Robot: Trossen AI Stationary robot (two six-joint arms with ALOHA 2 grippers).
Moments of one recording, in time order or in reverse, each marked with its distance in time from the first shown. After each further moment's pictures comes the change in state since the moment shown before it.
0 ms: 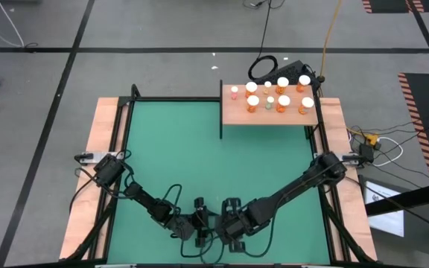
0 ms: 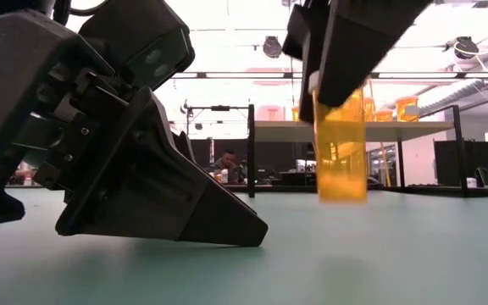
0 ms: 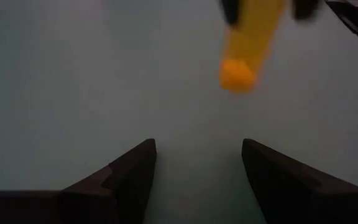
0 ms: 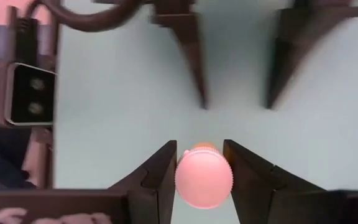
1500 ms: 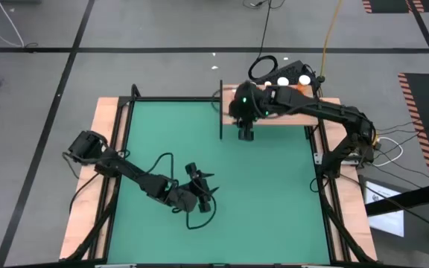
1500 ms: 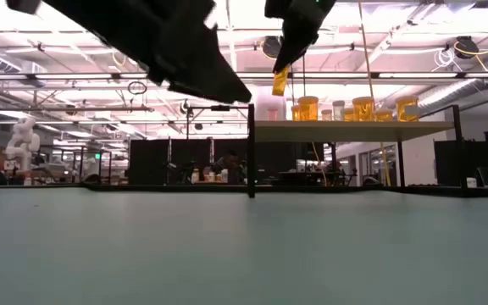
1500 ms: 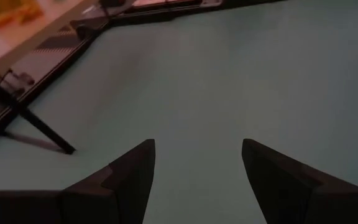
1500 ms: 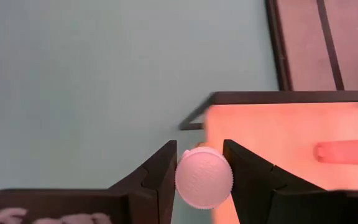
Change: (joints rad) left arm 0.181 -0.409 -0.008 -0.479 -0.217 0.117; right arm -0.827 -0.445 0.001 -0.225 -0.071 -0.762
